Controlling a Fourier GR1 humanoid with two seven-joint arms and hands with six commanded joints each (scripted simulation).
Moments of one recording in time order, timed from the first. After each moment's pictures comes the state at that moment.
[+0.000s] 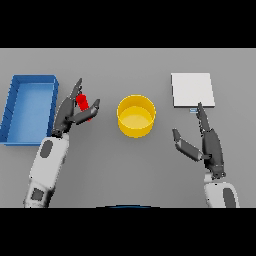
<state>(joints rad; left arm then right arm) -0.41 0.05 0.01 -1.05 -0.17 0.02 -0.08 0.10 -0.06 0.11 -1.69 0.23 -0.06 -0.08</state>
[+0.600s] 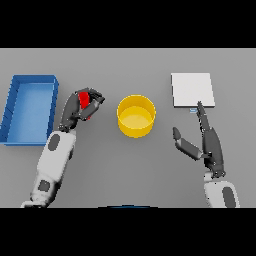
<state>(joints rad) -0.51 0.01 0.05 -0.91 -0.18 0.08 -0.14 0.09 -0.06 0.10 -1.69 0.24 -0.07 -0.07</state>
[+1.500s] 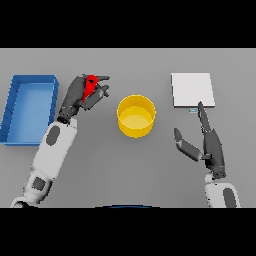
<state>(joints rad) -0.54 0.09 -0.13 -1.14 -0.27 0.09 0.02 0.10 -0.07 0.11 -1.69 0.26 -0.07 -0.10</state>
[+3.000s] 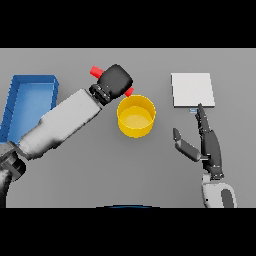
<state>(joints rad) -1.07 0.29 -0.88 -0.87 -0.94 -0.22 0.08 0.11 -0.03 0.10 -1.69 0.20 -0.07 -0.08</state>
